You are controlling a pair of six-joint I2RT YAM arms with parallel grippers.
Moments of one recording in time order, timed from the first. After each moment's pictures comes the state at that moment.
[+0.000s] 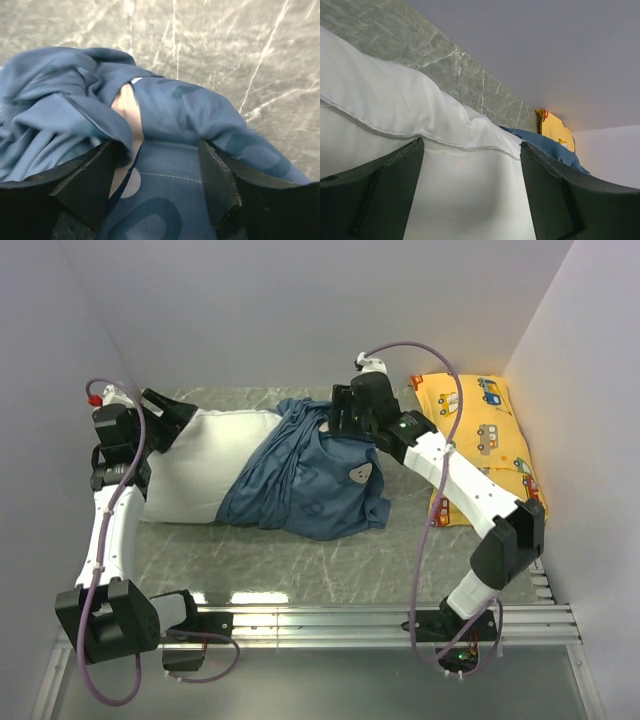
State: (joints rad) left arm 0.21 1.19 1.04 -0.14 0.32 -0.80; right arm 0.58 1.65 1.57 -0.49 0.22 0.42
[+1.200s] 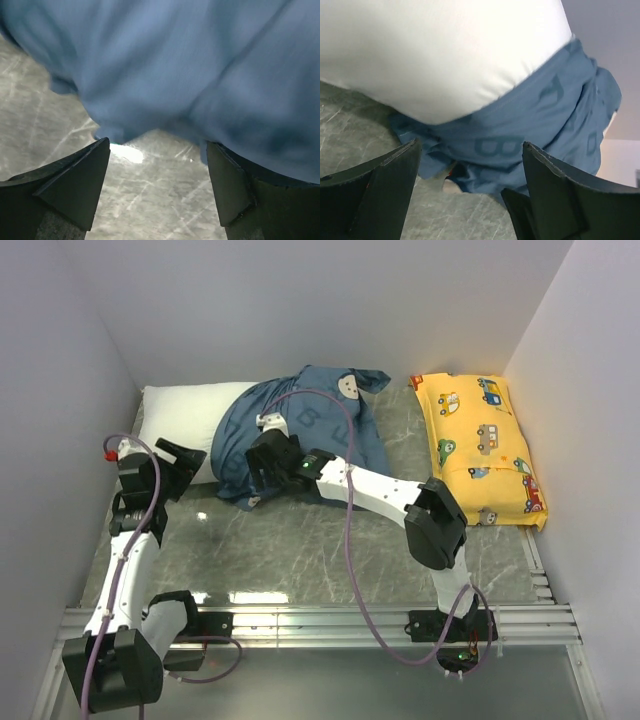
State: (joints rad) left arm 0.16 0.91 0.67 -0.16 0.16 -0.88; right arm 0.97 2.01 1.71 -0.47 0.36 0.41
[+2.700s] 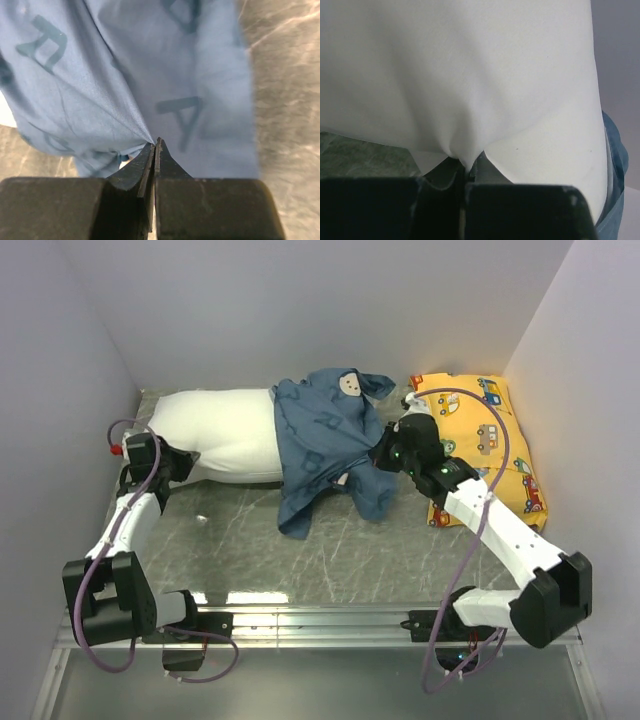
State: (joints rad) left arm 0.18 1.26 0.77 -0.04 0.12 -1.05; right arm 0.47 1.27 1.07 -0.34 0.10 0.55
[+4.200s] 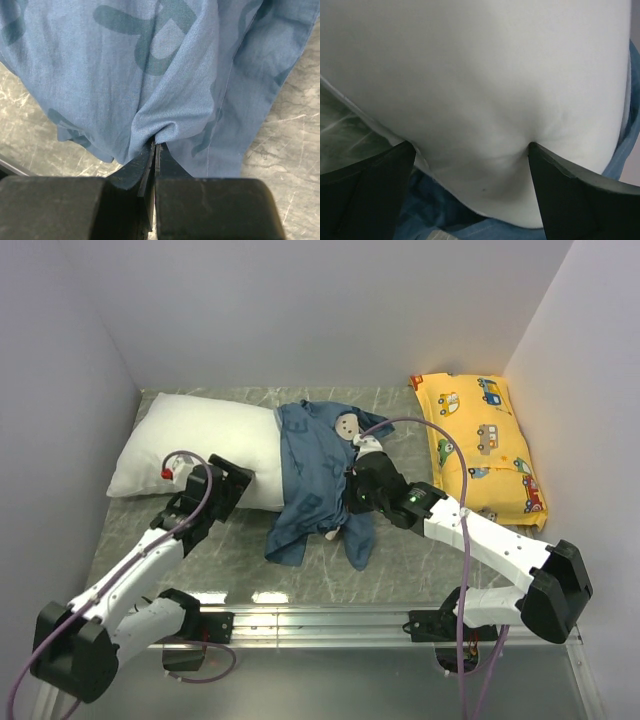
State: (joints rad) left arm -0.39 0.96 0.62 -0.27 -0.28 -1.24; right arm 0.79 1.26 0.96 -0.40 0.16 0.51
